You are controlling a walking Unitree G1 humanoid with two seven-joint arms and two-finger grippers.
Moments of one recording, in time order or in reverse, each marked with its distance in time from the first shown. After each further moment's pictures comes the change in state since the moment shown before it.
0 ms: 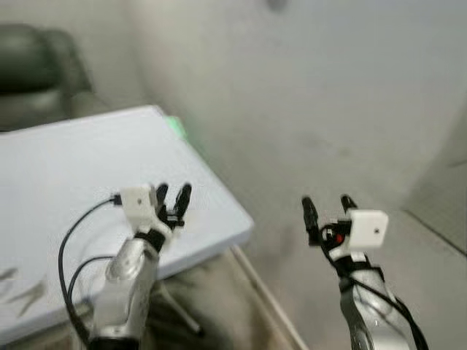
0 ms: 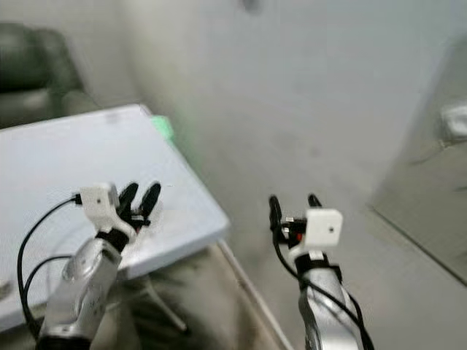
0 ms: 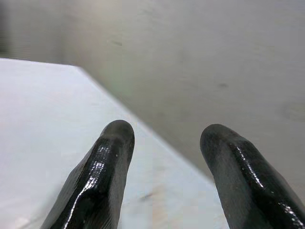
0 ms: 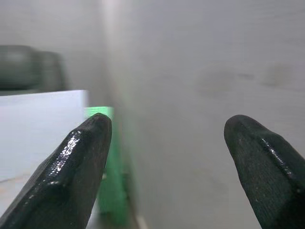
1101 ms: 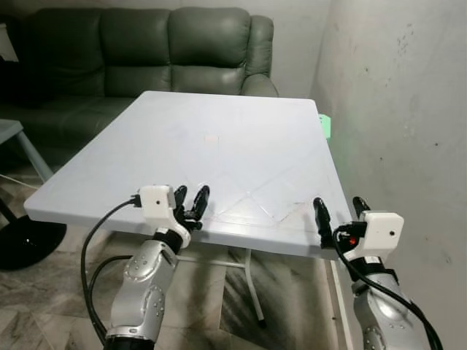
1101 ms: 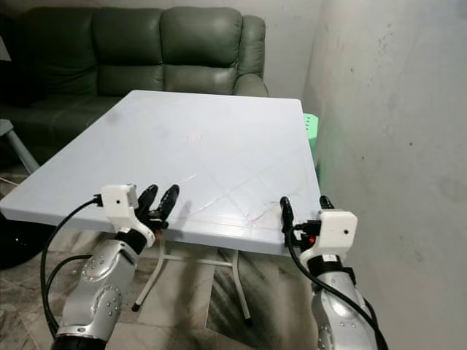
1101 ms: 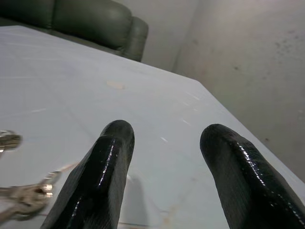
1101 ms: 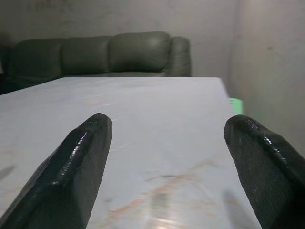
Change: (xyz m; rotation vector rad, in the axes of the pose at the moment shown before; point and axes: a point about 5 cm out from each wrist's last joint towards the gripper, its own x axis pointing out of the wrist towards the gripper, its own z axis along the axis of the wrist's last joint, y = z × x) left arm 0.003 -0.012 -0.008 -0.057 0.024 -0.026; right arm -0.005 -0.003 -0.001 0.043 0.011 0.027
